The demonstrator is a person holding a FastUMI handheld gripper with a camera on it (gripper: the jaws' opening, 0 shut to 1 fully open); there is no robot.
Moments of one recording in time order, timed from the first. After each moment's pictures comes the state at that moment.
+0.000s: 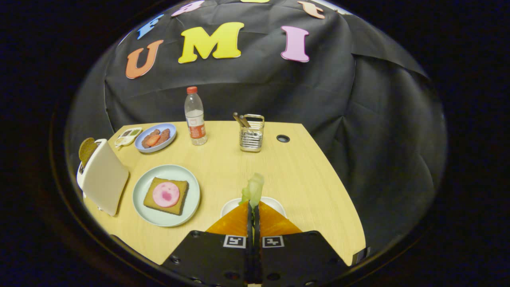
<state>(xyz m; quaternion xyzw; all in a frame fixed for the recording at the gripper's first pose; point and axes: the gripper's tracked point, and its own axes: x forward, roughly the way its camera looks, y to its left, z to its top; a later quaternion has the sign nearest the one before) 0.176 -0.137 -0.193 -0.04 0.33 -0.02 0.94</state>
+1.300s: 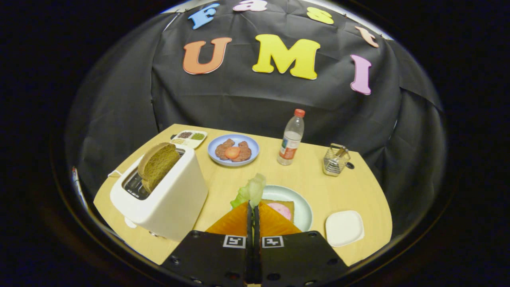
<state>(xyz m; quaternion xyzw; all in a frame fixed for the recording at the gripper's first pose) 0.167 0.131 -0.180 -0.08 0.29 0.10 0.95</state>
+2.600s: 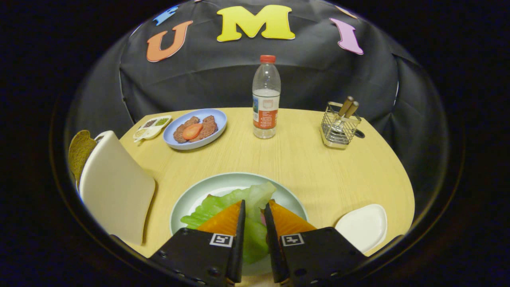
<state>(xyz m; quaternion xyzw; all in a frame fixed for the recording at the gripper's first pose) 0.257 0.048 -0.280 -0.02 0.37 0.06 0.93</state>
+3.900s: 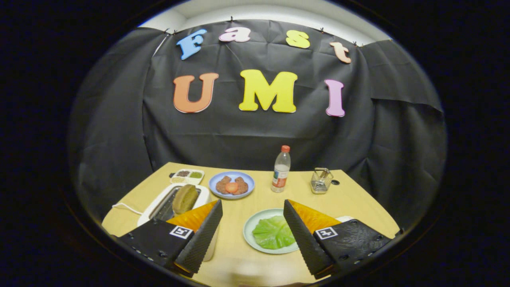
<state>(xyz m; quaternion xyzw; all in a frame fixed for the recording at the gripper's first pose) 0.129 0.166 -0.102 -0.02 0.15 0.04 0.99</state>
